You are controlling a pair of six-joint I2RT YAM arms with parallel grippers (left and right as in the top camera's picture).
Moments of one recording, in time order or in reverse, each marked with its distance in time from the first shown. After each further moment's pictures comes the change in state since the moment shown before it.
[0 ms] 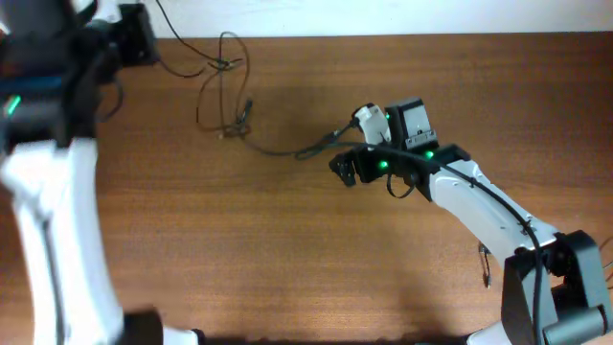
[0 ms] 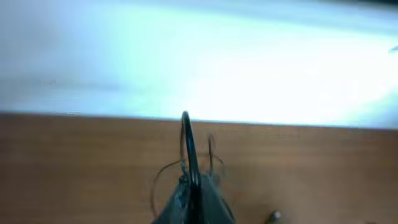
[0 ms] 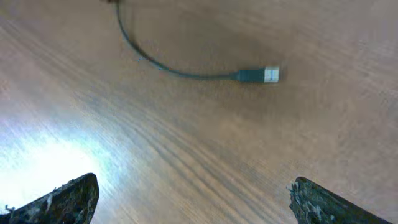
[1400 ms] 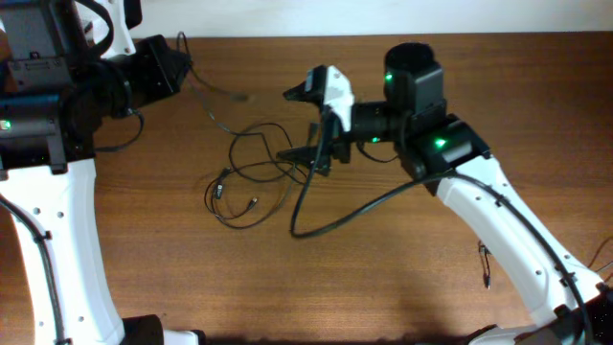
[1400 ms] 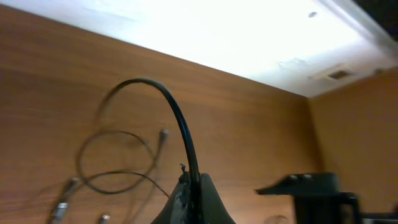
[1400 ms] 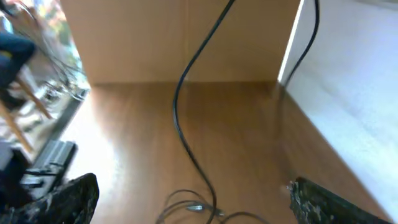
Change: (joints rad) left arm -0.021 -0.036 -0.007 -0.245 0.303 -0.268; right arm 0.135 -0.119 0.303 0.126 -0.544 -0.358
